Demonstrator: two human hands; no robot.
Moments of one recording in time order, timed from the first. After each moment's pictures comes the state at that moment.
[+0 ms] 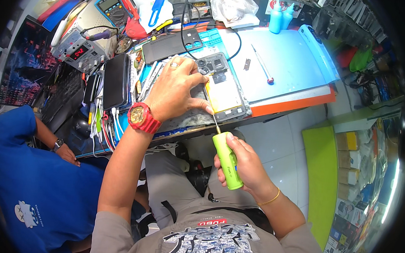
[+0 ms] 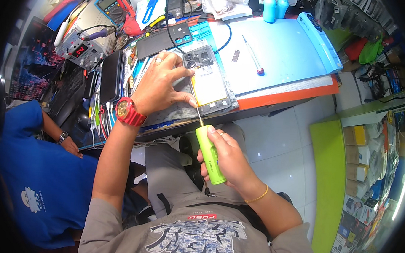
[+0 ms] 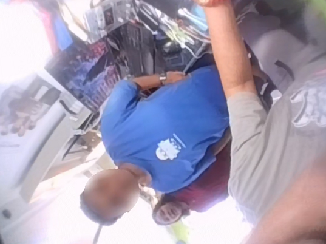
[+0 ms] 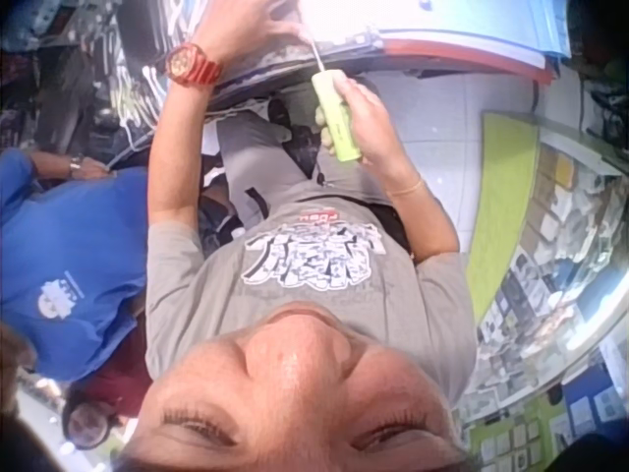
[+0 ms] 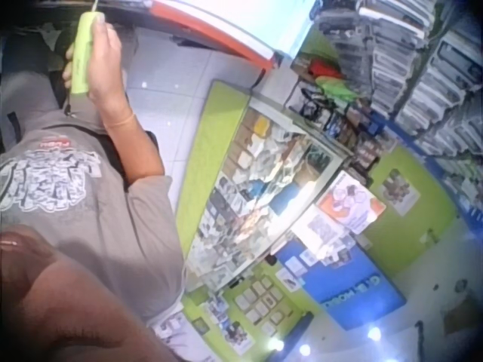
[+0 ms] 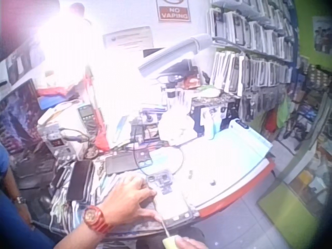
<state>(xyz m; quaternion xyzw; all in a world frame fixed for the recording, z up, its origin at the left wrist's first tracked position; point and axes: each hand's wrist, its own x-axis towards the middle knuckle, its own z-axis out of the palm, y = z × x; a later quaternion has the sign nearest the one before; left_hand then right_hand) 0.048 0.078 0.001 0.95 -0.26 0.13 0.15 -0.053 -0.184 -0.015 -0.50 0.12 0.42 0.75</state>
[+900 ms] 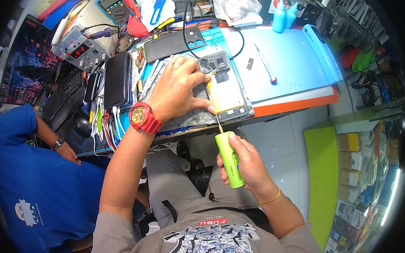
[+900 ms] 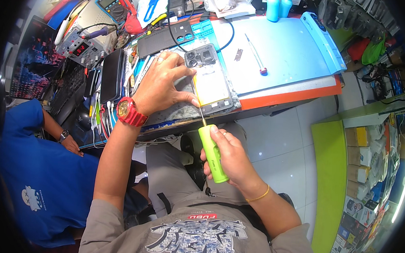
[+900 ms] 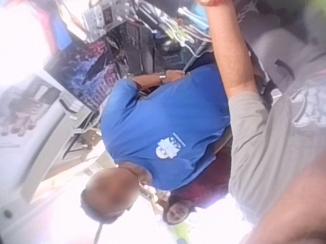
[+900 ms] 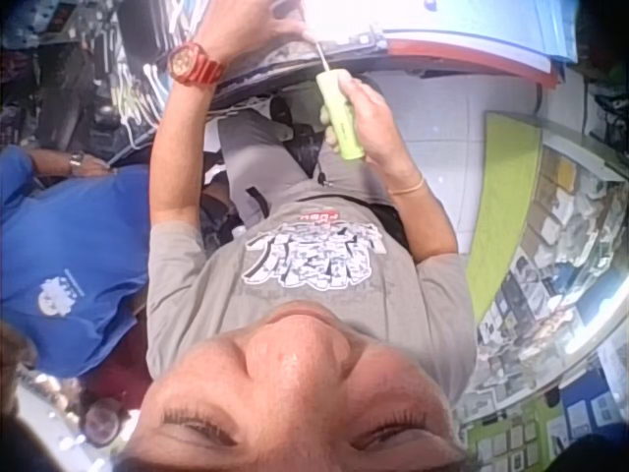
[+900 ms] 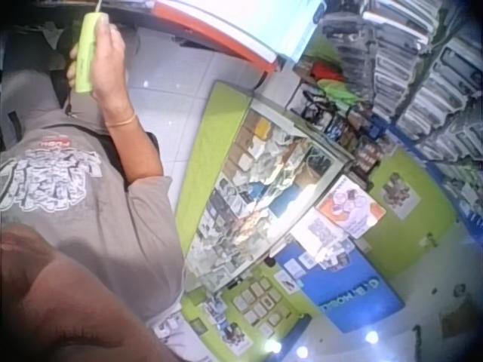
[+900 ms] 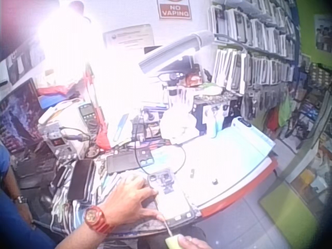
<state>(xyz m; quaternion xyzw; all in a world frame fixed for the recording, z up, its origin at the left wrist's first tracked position) 0.050 0.077 -0.005 0.94 -0.27 0.15 0.16 -0.051 -0.186 -0.023 -0.49 0.12 0.42 0.76</state>
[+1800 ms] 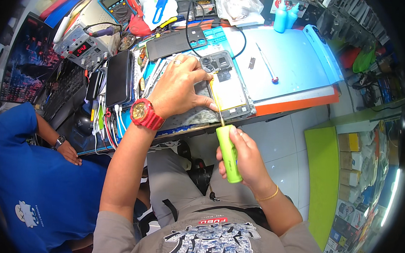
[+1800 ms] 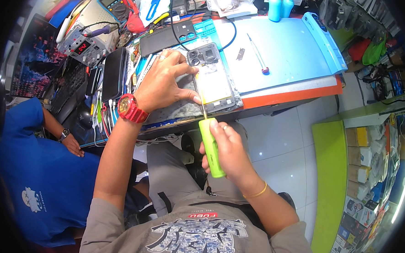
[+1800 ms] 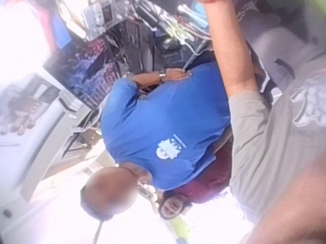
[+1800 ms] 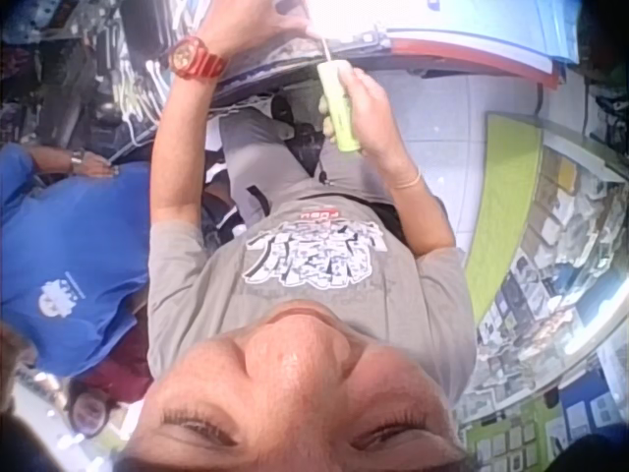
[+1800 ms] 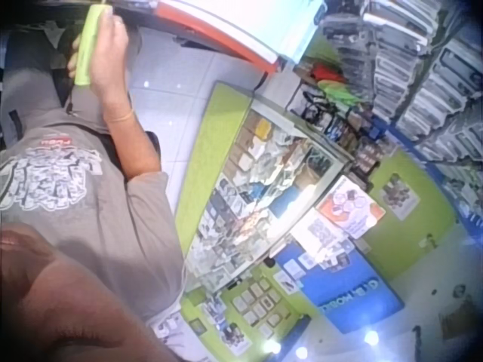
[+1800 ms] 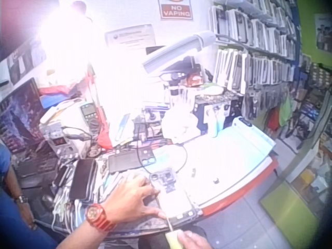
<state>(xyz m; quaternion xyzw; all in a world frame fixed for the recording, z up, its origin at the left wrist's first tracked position) 0.050 0.078 -0.001 0.95 -0.23 0.10 0.18 -0.048 -0.175 -0.025 -0.53 0.09 0.37 0.76</state>
